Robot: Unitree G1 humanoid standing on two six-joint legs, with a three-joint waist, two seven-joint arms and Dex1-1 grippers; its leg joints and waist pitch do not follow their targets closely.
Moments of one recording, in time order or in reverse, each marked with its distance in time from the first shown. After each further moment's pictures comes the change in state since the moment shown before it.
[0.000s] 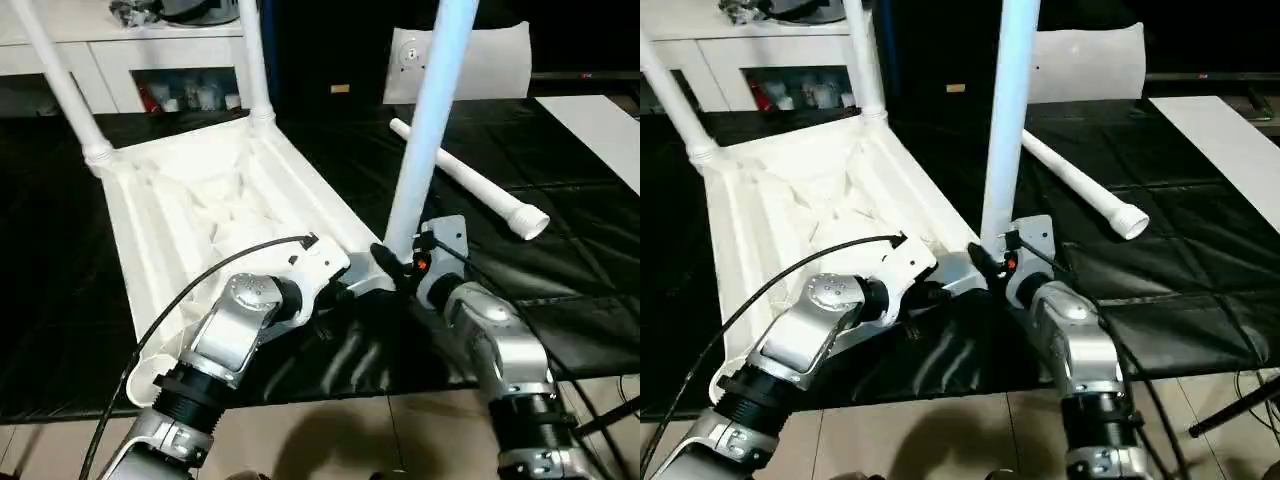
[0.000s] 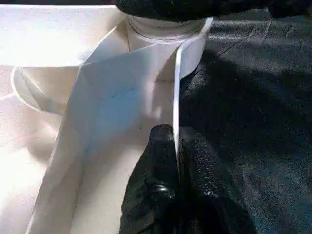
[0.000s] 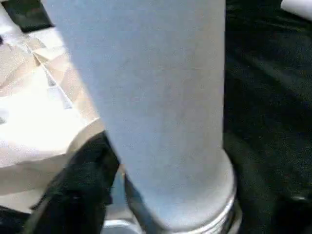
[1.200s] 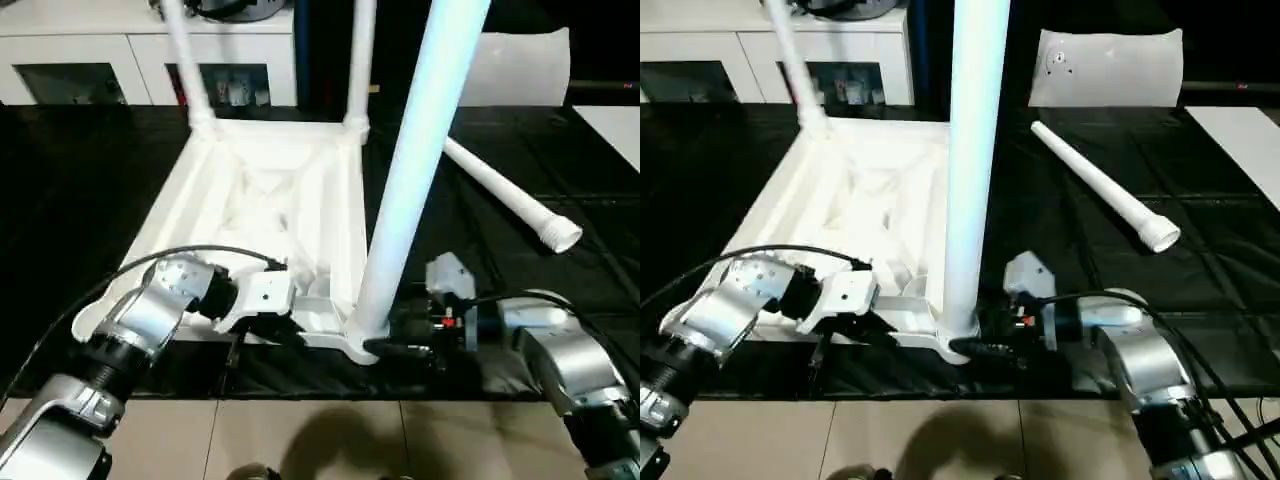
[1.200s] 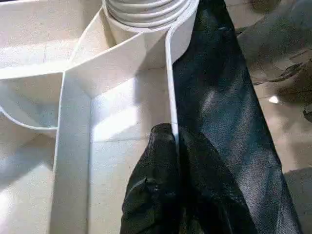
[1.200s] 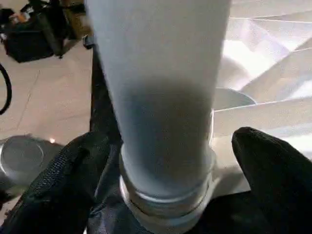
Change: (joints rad) left arm -0.102 0.373 -0.134 0.220 -0.081 -0.606 -0.637; right arm 0.002 -0.422 0.251 -0.016 0.088 -0.200 0.840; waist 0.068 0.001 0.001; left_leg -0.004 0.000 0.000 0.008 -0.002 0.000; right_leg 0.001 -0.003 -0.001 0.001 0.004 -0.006
